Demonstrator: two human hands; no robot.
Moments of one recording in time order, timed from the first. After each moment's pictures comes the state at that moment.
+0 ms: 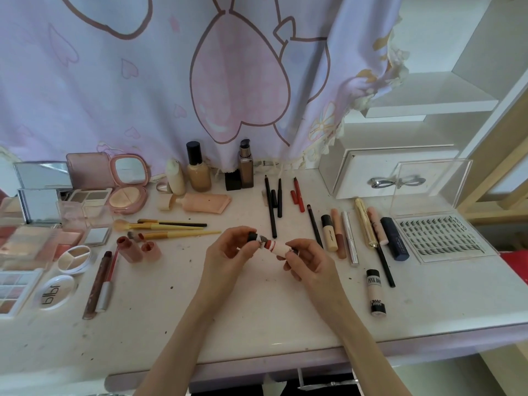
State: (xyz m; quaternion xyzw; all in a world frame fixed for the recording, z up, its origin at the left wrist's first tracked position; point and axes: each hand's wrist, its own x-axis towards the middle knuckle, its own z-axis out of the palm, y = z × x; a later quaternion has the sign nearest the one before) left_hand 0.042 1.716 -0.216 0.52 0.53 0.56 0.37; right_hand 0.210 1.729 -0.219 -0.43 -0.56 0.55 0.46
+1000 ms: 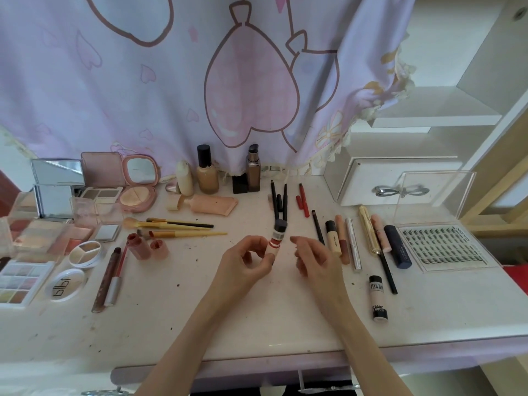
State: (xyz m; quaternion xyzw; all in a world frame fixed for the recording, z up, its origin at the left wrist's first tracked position) left_hand 0.050 1.713 -0.215 0.57 0.57 0.48 0.34; right_hand 0.203 1.733 -0.207 -0.47 -0.55 0.49 0.48
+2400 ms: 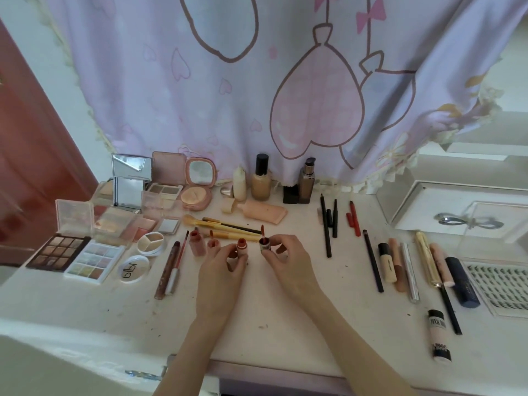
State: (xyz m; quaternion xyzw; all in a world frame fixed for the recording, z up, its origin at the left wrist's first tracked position) left_hand -0.028 1.683 -0.226 0.46 0.76 0.46 0.06; right_hand 0.089 1.753 -0.219 -0.46 -0.72 0.40 0.34
